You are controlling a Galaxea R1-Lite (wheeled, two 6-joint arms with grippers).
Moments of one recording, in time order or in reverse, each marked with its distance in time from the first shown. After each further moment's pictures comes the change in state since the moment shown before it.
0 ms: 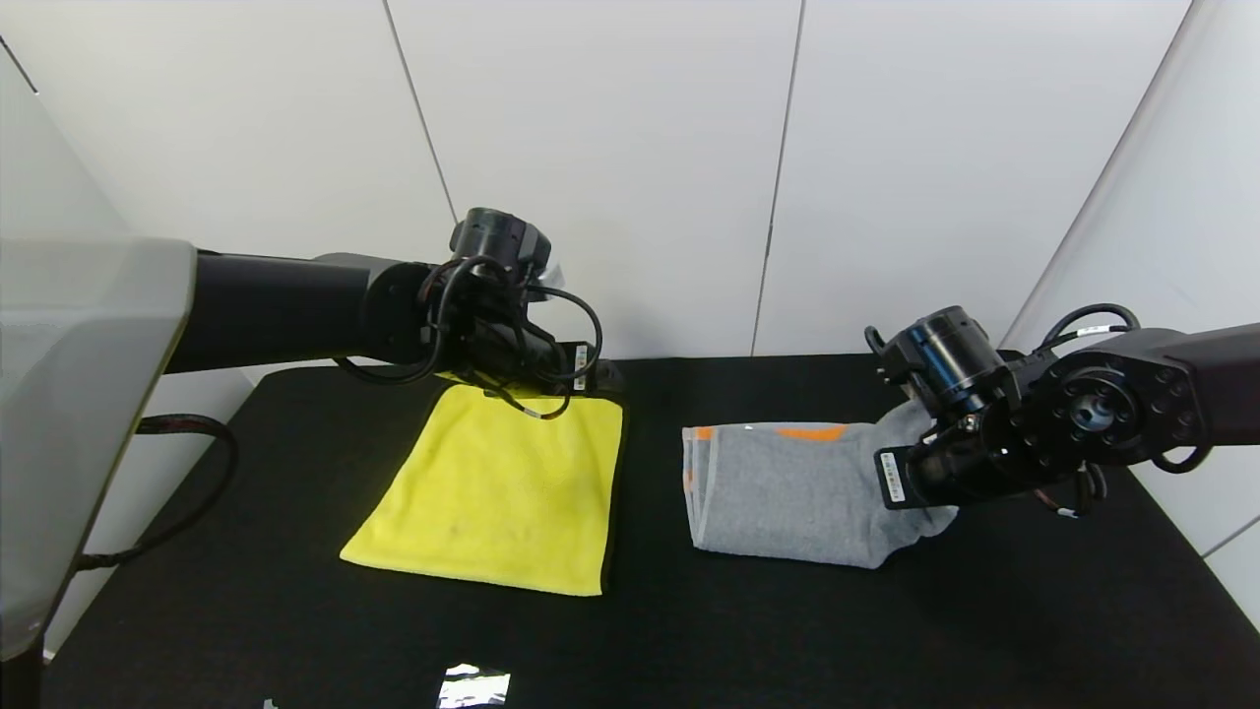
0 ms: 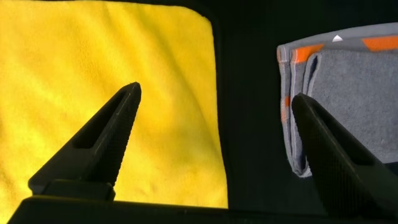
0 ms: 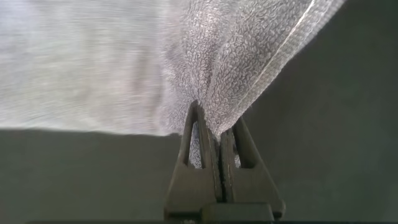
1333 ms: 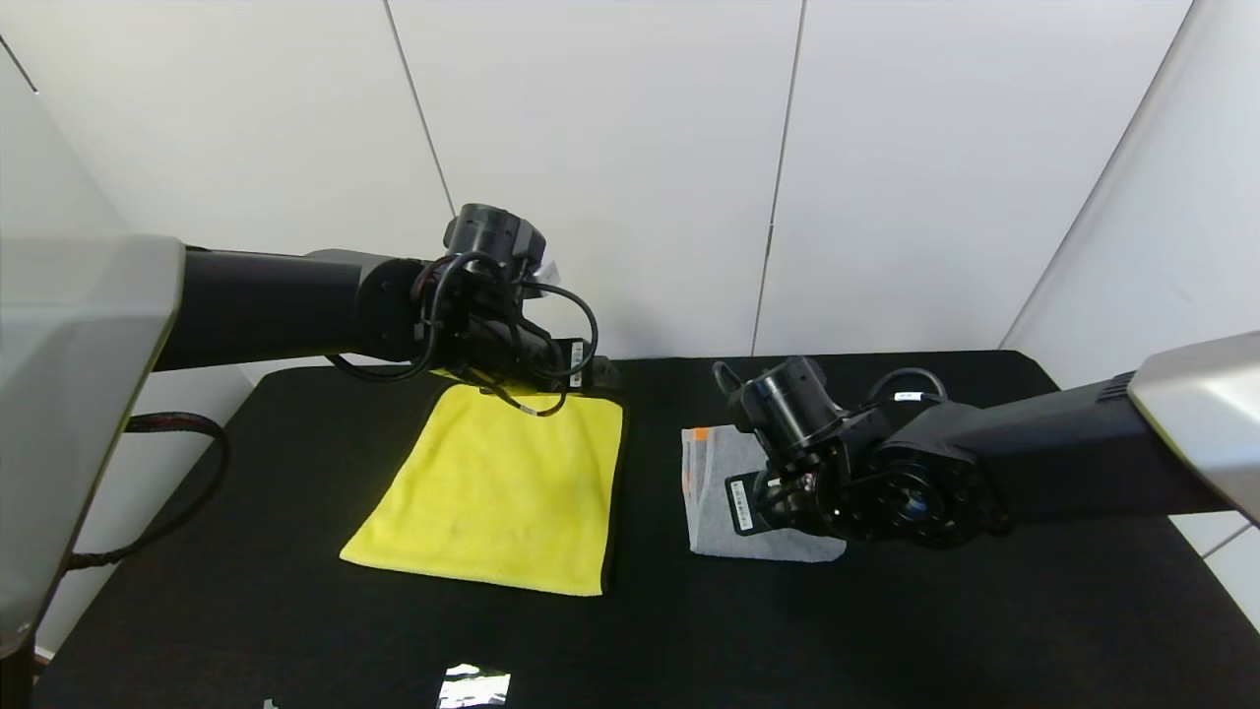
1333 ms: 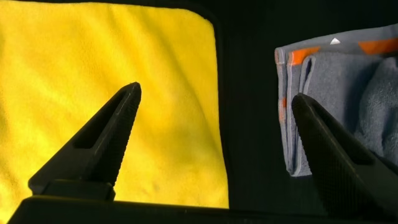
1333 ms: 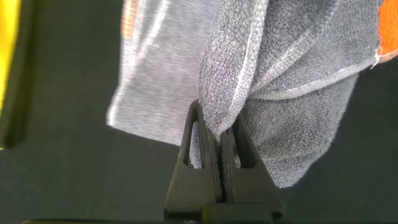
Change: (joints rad) left arm 0.006 -0.009 0.001 0.001 -0.003 -0.001; right arm 0.251 0.179 -0.069 -0.281 0.013 0.003
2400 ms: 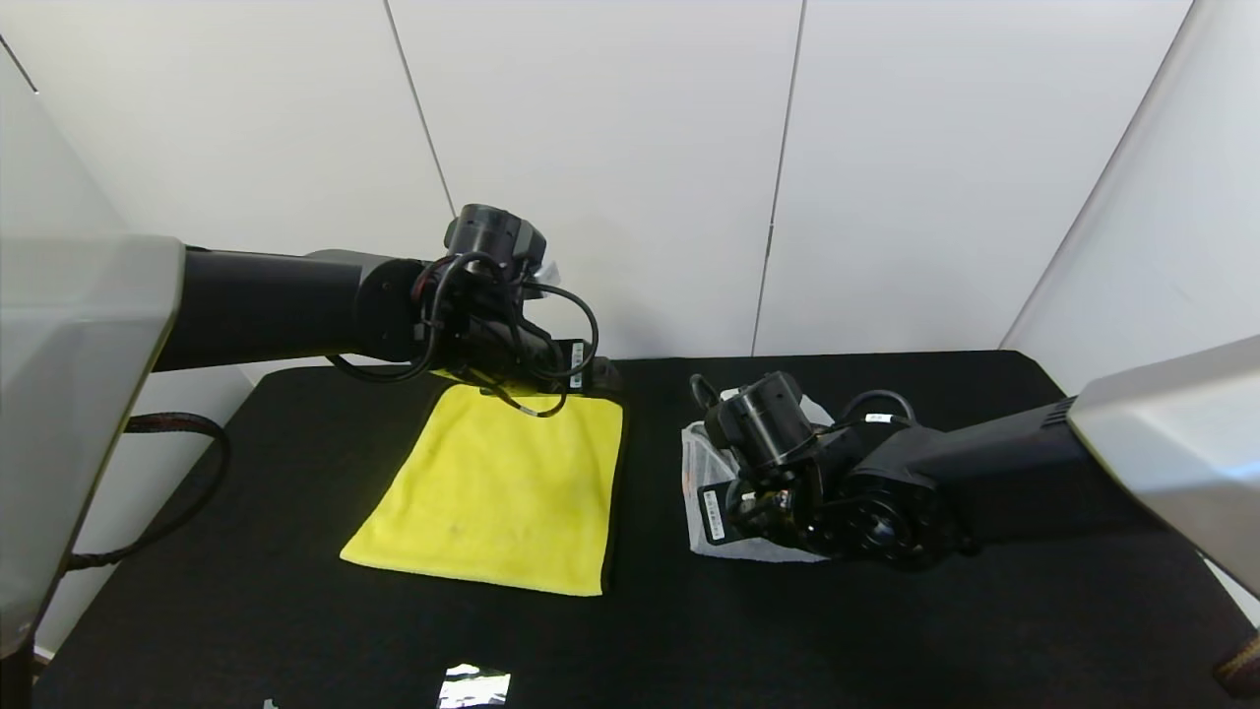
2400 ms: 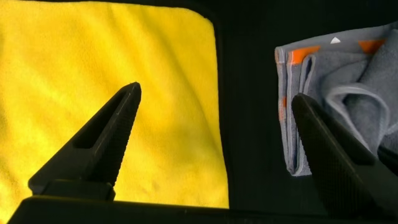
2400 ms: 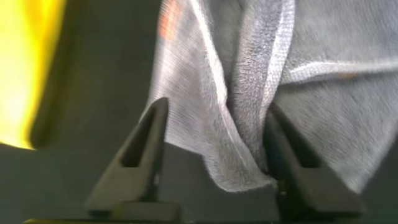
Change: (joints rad) left arm -0.001 0.000 0.001 0.002 0.000 0.000; right arm 0.032 0.046 0.005 -0.101 0.040 0.000
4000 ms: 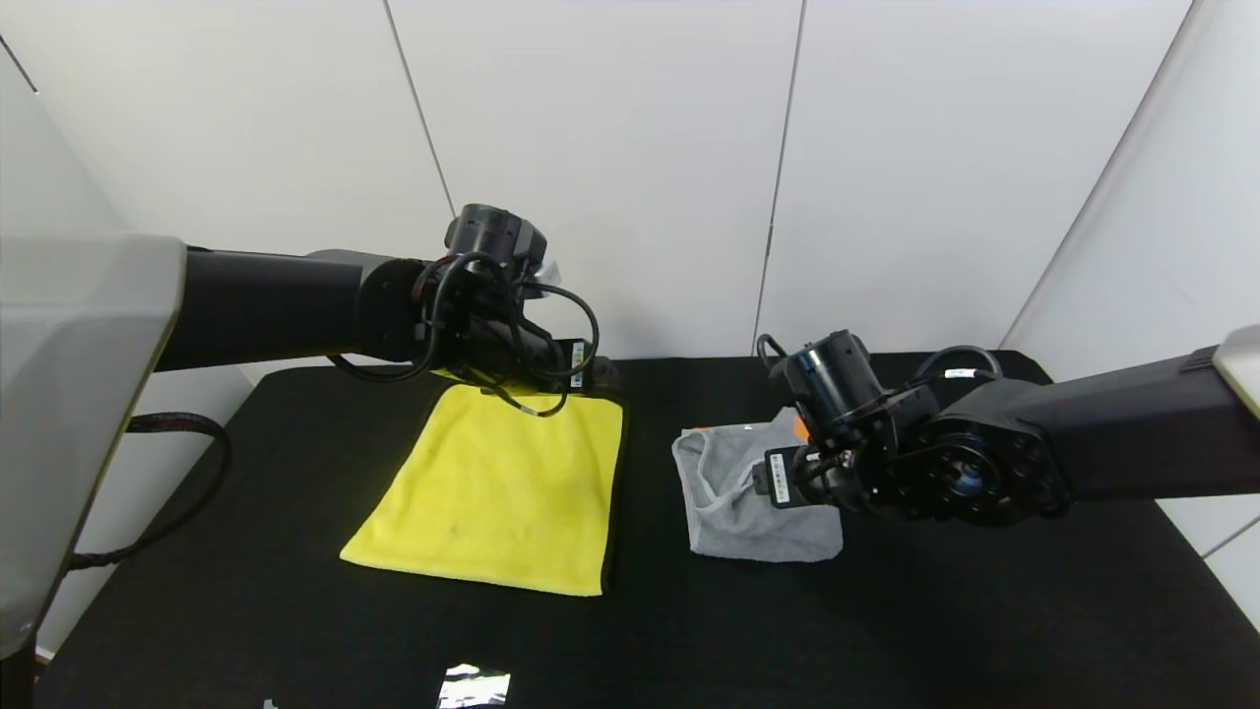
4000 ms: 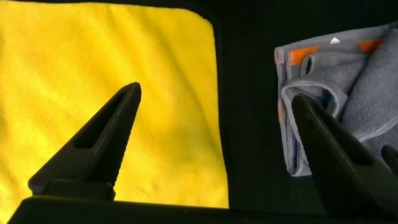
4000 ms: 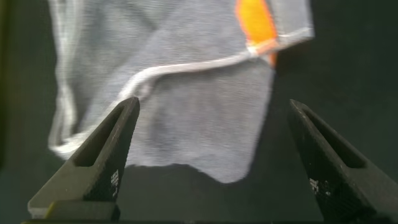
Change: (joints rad) left arm 0.000 0.001 -0.002 -0.001 0.000 0.001; right arm -0.087 -0.112 0.026 0.116 -0.116 0.030
